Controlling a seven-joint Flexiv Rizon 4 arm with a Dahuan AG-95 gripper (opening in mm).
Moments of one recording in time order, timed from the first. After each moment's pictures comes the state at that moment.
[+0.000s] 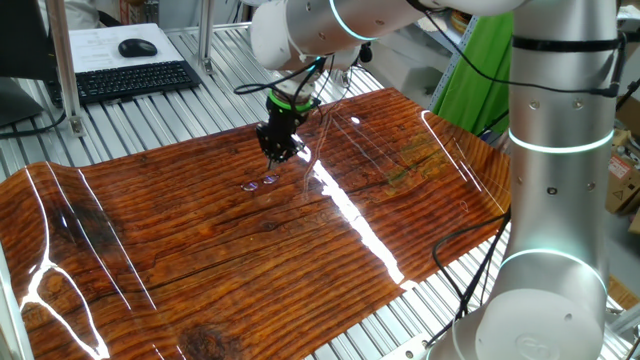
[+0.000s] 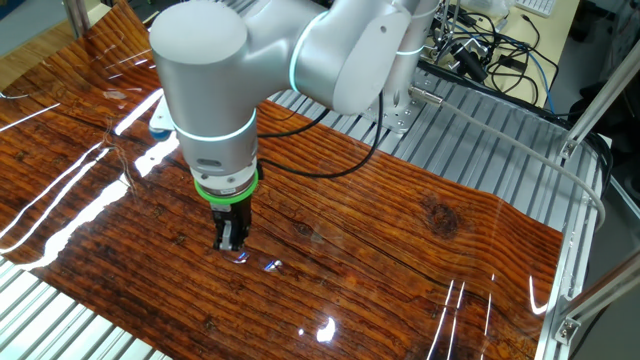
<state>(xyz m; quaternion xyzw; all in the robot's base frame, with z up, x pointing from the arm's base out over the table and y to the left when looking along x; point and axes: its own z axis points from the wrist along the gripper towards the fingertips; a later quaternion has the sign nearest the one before) 0.603 -0.022 0.049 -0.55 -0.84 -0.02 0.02</state>
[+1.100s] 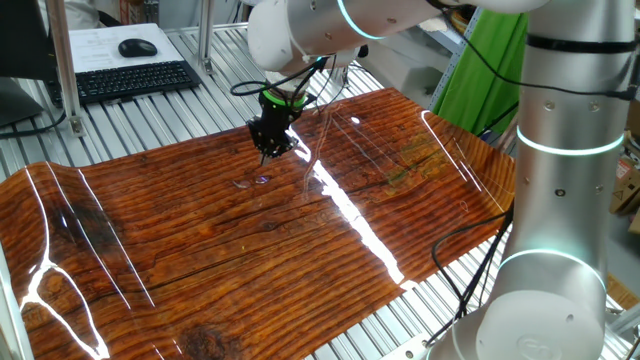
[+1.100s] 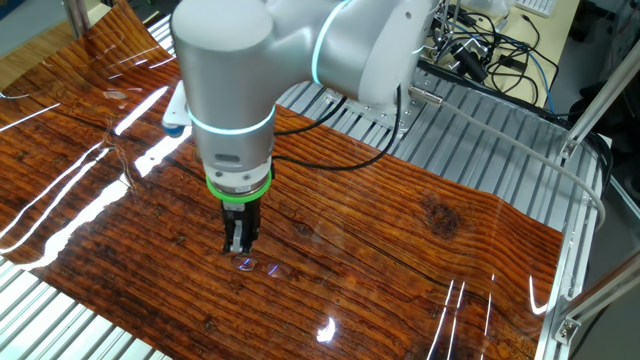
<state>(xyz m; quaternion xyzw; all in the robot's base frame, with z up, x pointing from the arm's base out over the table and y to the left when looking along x) 0.606 -0.003 0.071 -0.53 -0.85 -0.03 0.00</state>
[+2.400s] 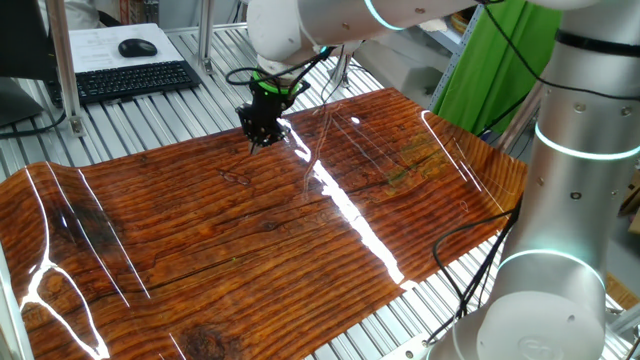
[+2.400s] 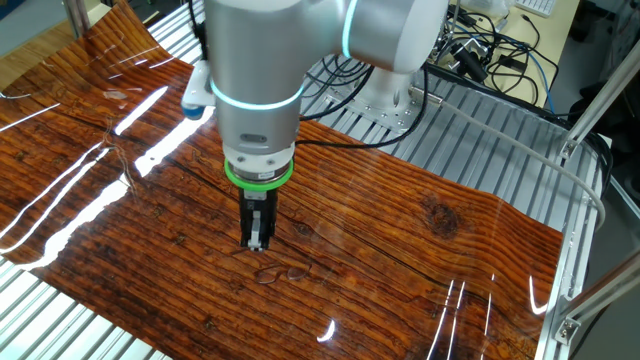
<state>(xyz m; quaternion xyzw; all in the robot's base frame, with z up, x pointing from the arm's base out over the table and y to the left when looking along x) 0.612 0.028 0.107 -0.52 -0.85 -0.05 -0.03</state>
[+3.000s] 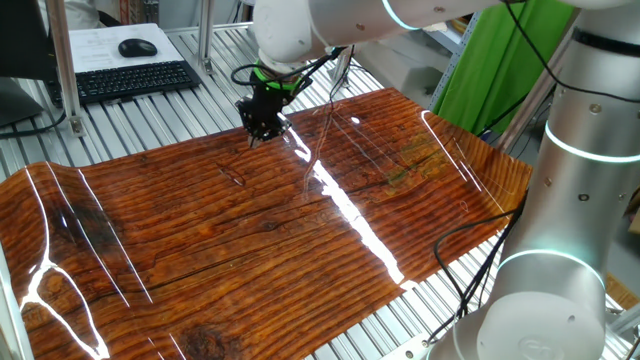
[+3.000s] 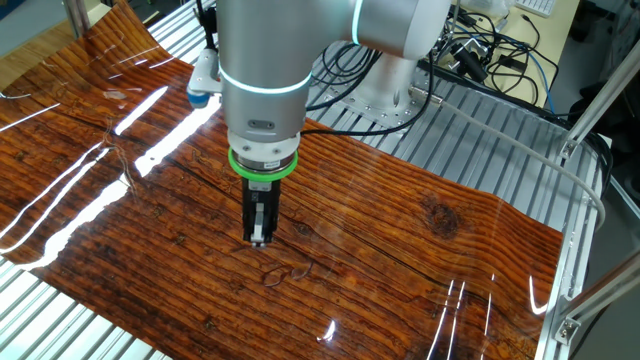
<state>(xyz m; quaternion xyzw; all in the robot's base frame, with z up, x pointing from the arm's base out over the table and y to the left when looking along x) 0.616 0.027 0.121 -0.51 -0.86 -0.06 -0.05</state>
